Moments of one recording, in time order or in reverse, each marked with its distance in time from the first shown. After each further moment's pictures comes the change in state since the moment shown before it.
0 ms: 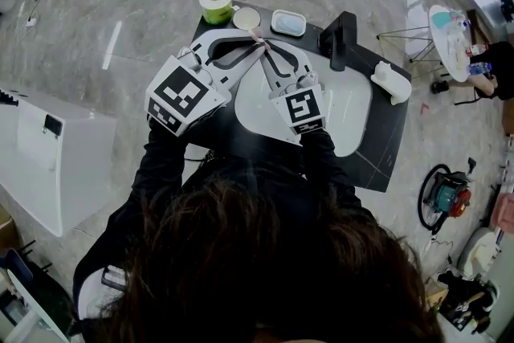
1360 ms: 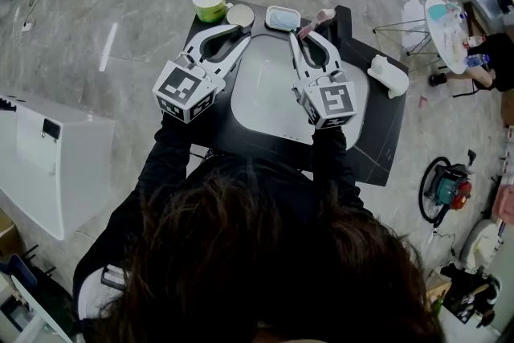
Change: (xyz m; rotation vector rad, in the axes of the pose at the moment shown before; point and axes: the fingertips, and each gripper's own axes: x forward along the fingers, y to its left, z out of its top) left arm 0.012 0.032 -0.050 -0.139 -0.169 0.137; right arm -0.045 -0.073 0.011 0.197 -0.102 -0.173
